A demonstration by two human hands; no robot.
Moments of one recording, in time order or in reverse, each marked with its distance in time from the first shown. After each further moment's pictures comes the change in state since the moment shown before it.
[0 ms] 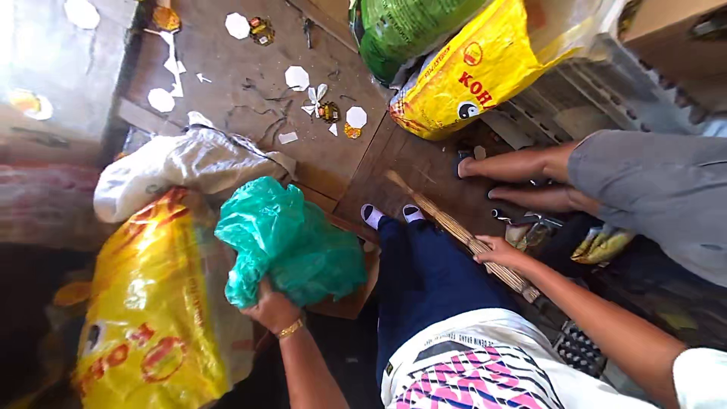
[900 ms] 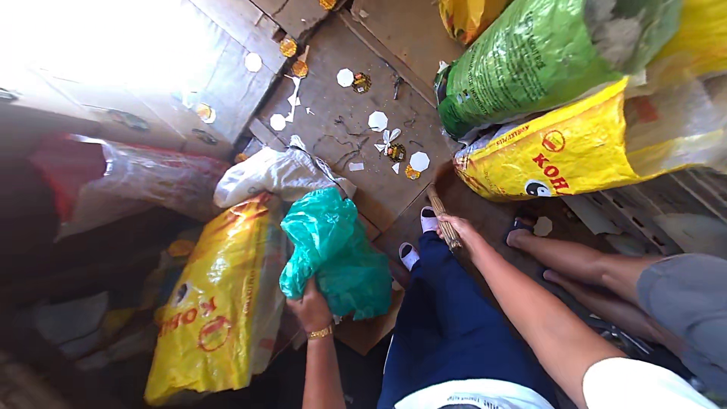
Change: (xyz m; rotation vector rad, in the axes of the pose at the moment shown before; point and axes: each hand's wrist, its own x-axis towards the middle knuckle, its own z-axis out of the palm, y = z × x) left_hand 0.015 0.034 0.066 0.021 0.122 0.027; right_hand 0.170 -0.278 0.051 0.690 -0.147 -0.039
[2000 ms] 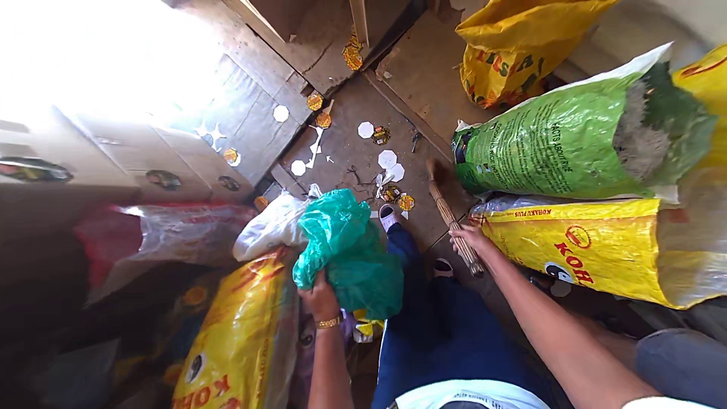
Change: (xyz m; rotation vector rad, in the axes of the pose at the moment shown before) left_hand 0.147 0.076 0.166 -0.087 -0.015 -0.019; right_hand 0.047 -0.190 0.067 -0.394 -0.031 -0.192
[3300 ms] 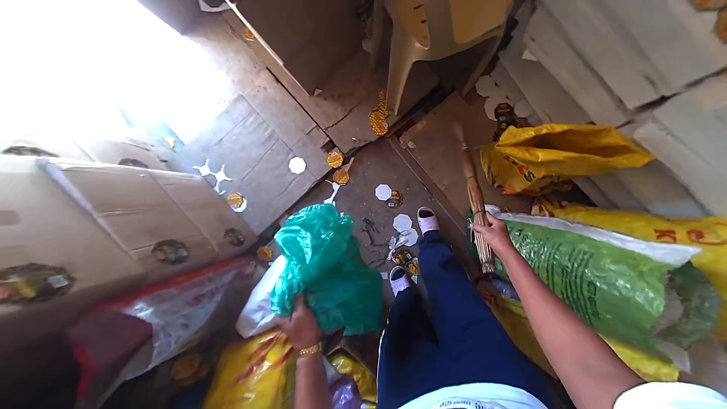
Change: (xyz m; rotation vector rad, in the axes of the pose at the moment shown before) left_hand 0.267 0.107 0.123 0.003 0.132 -0.023; right_hand 0.112 -0.354 0.058 -0.339 0.326 -0.300
